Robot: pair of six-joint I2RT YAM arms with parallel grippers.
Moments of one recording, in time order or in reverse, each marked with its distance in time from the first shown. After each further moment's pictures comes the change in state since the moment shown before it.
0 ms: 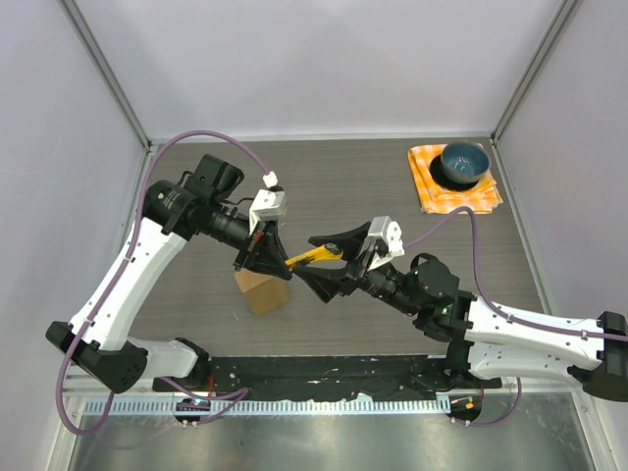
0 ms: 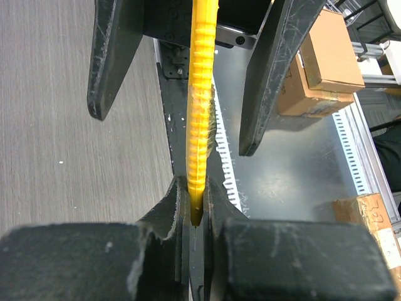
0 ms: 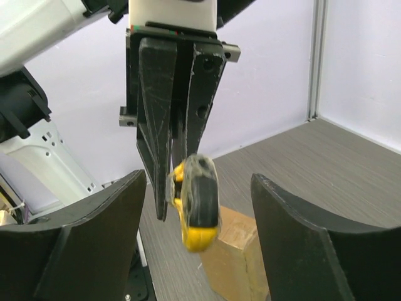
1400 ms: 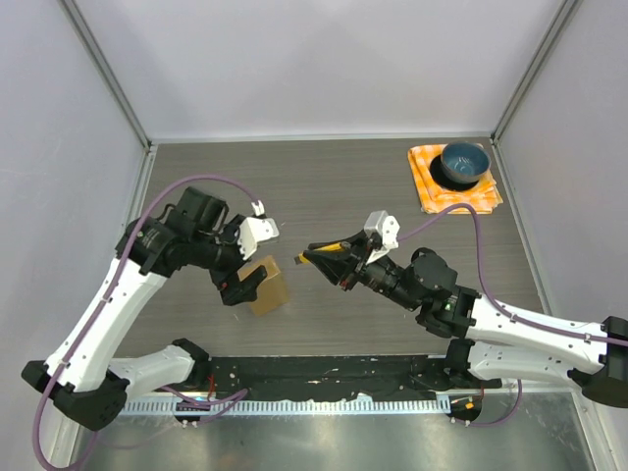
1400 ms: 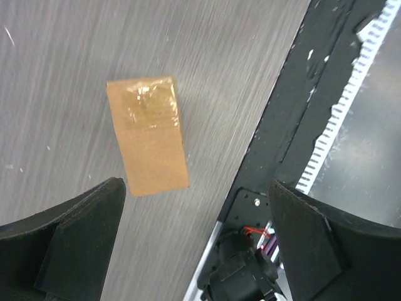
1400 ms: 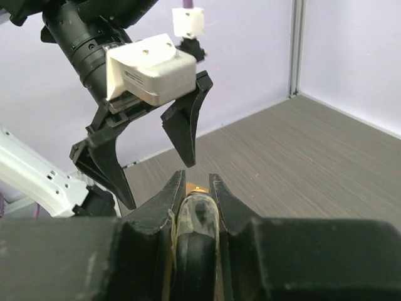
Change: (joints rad) left arm -0.025 -0.227 -0.181 0.019 -0.701 -0.180; right arm -0.057 -0.002 0.026 -0.099 -0.018 0.005
